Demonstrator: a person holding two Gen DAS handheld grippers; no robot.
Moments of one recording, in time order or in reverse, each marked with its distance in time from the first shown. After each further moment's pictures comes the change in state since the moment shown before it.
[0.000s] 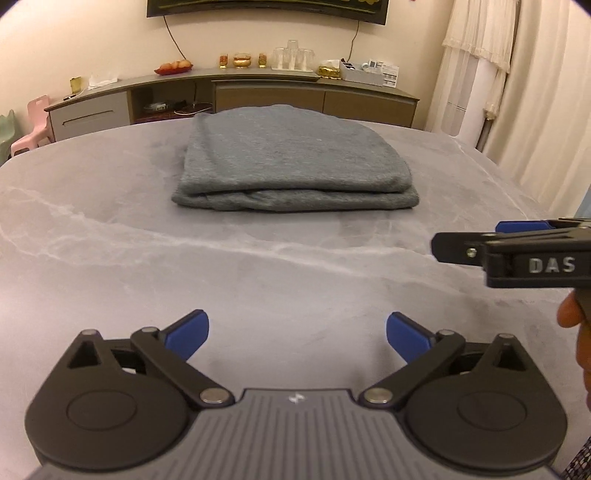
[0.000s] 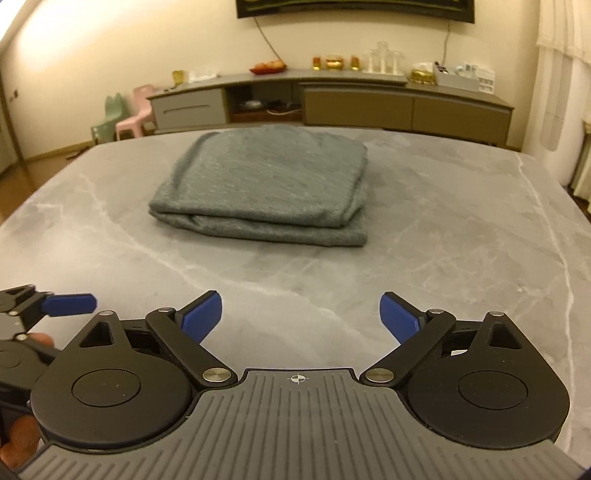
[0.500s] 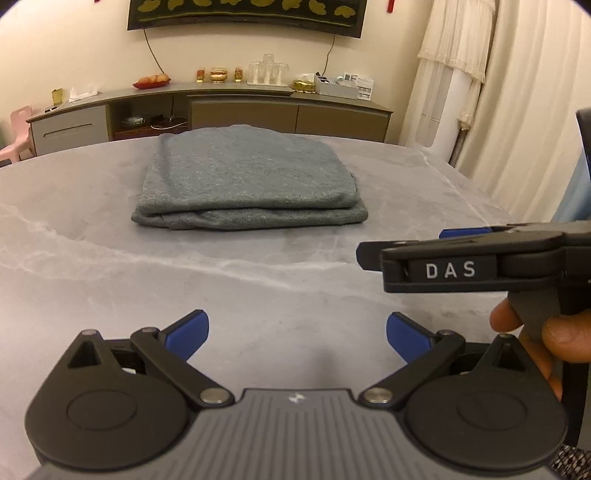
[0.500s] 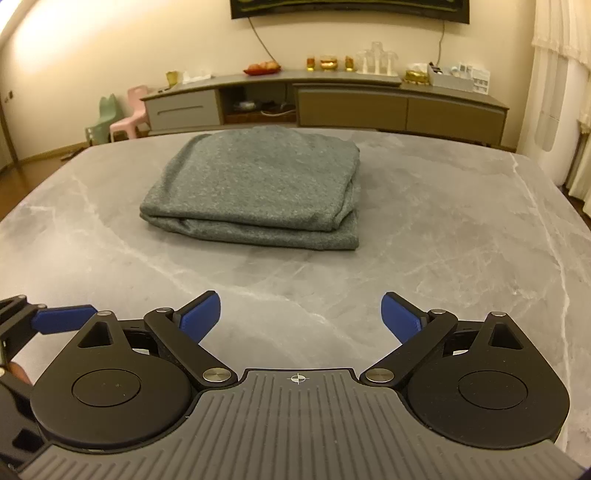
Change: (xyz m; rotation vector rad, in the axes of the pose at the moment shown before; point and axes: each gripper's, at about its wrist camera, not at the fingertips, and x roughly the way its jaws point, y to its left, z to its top) left arm -0.016 -0.031 0.001 0.027 -0.047 -0.056; right arm 0.002 -0.003 0.000 0.004 -0.004 -0.012
